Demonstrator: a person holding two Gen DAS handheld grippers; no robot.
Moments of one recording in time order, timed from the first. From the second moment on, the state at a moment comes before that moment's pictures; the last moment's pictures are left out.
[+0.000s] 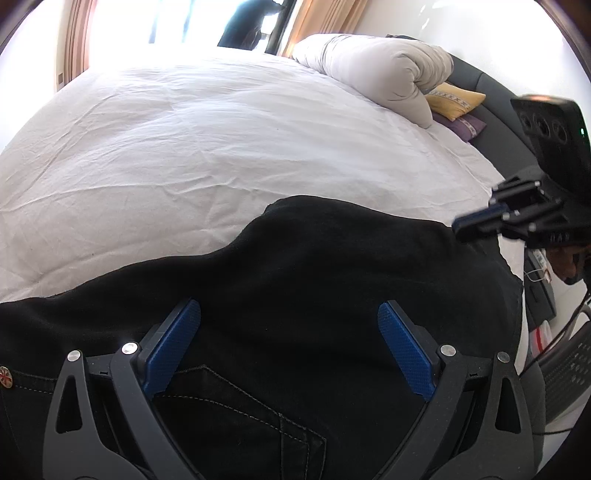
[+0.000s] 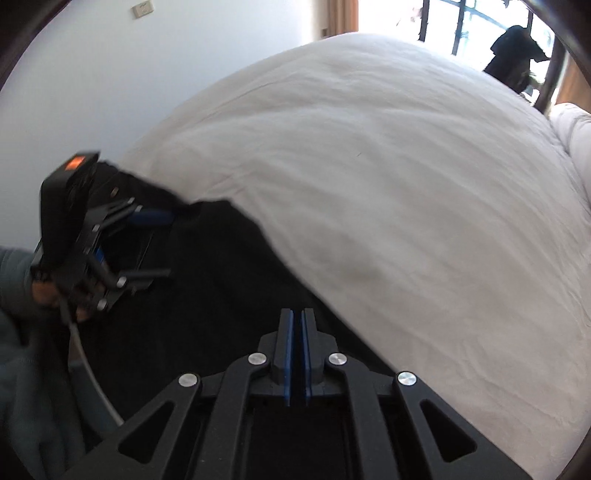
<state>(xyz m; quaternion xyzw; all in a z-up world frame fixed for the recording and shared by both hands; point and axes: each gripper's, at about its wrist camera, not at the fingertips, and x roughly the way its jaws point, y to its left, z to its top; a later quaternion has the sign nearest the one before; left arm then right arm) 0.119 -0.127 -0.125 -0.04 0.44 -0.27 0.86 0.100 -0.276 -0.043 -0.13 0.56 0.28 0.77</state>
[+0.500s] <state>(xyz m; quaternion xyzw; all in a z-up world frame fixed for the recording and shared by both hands) 0.120 -0.132 -0.125 -0.03 0.44 -0.26 0.86 0.113 -0.283 -0.045 -0.05 0.50 0.22 0.83</state>
